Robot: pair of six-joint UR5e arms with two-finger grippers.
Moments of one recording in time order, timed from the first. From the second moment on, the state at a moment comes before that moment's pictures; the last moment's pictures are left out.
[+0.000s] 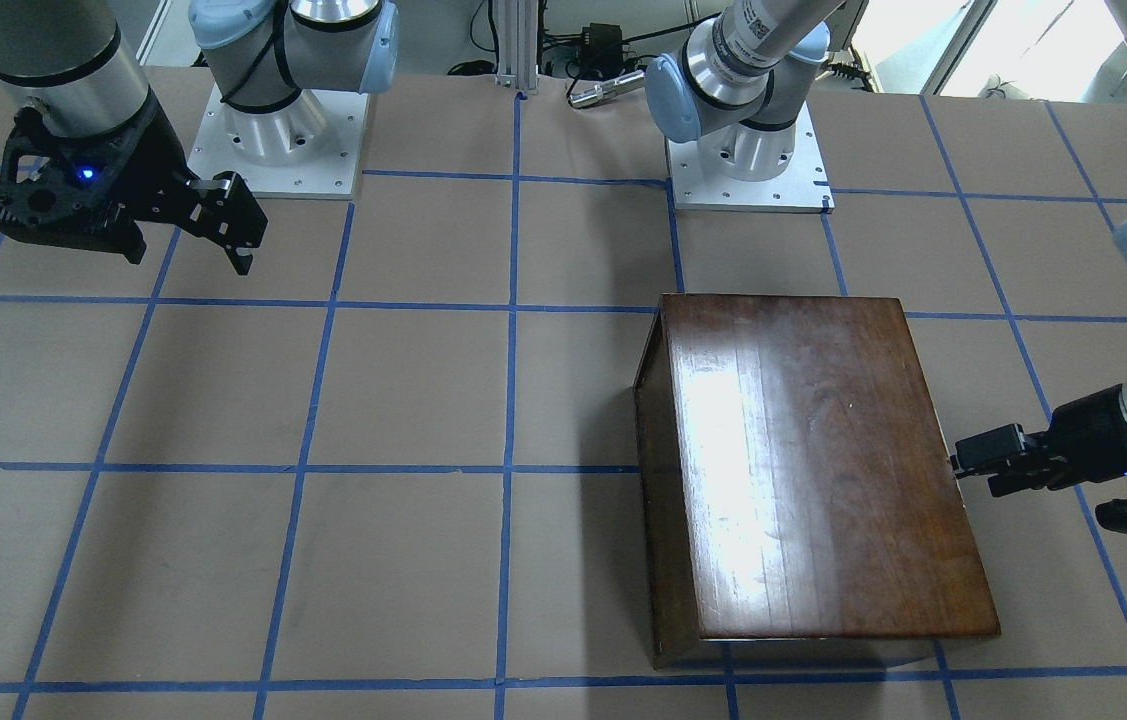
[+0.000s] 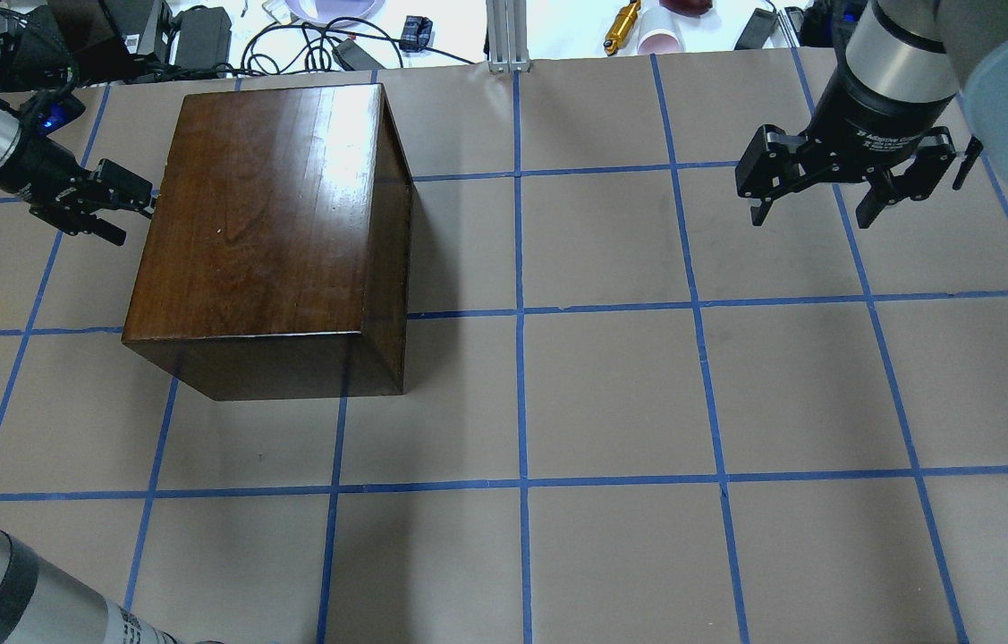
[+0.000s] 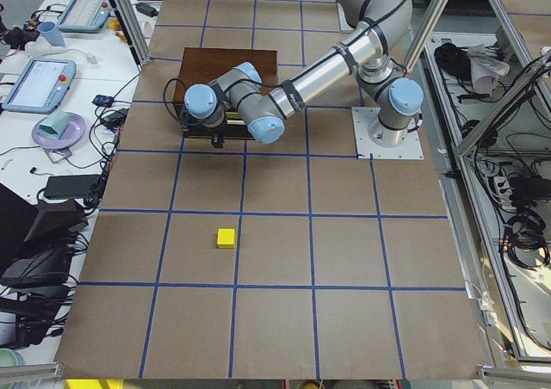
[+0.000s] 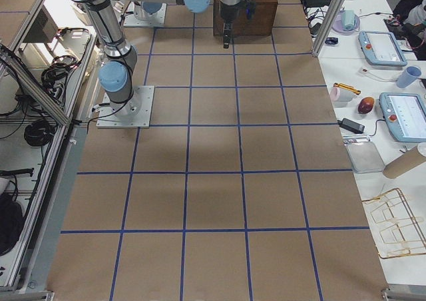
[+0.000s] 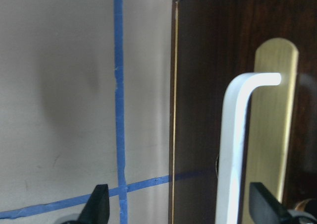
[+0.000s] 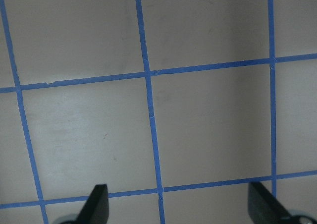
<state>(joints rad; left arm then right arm) -1.06 -2.02 -1.49 -1.44 1.22 0.57 1.52 -1.59 1.63 -1.60 -1.59 0.04</state>
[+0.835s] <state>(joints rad) -1.06 -2.03 -1.49 -1.42 1.23 0.61 1.52 -1.59 1.63 -1.60 -1.59 0.04</state>
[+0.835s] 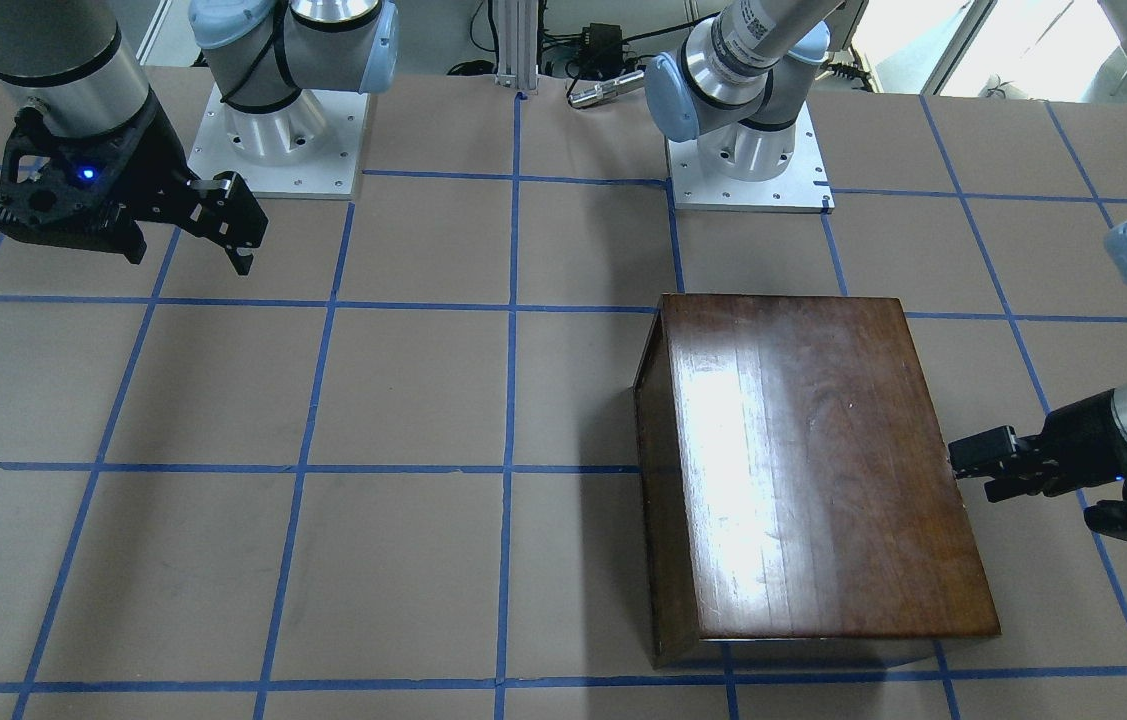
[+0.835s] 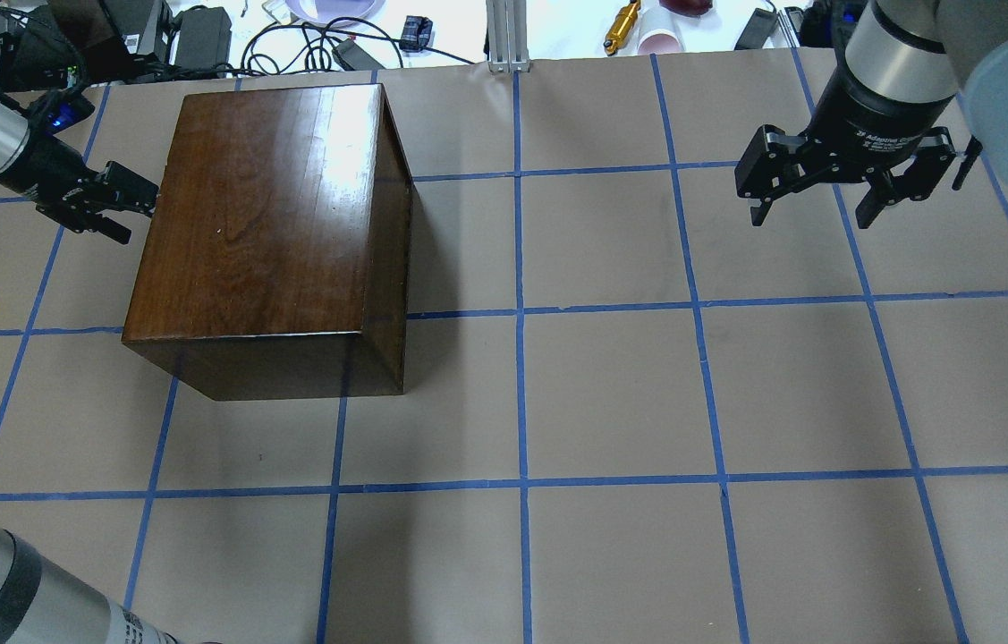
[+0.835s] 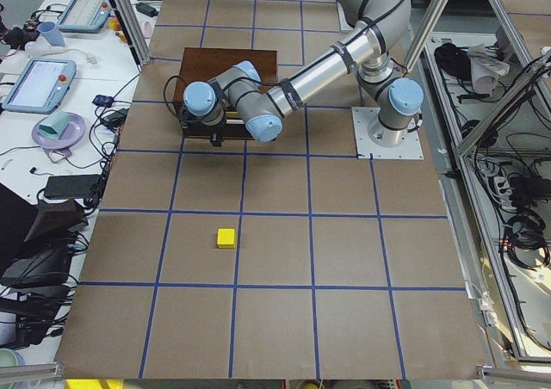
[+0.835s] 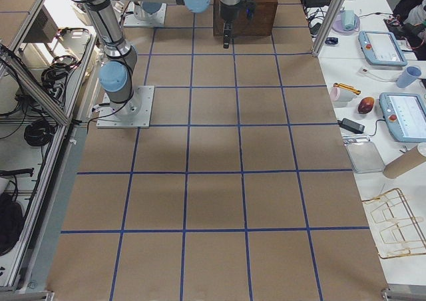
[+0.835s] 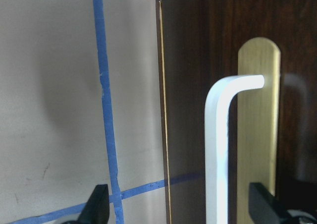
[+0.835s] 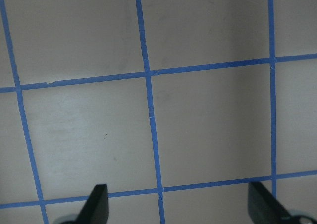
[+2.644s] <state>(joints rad) -1.05 -2.05 -1.48 -1.37 1.29 0.63 1.52 -1.59 1.63 -1.60 -1.59 0.04</state>
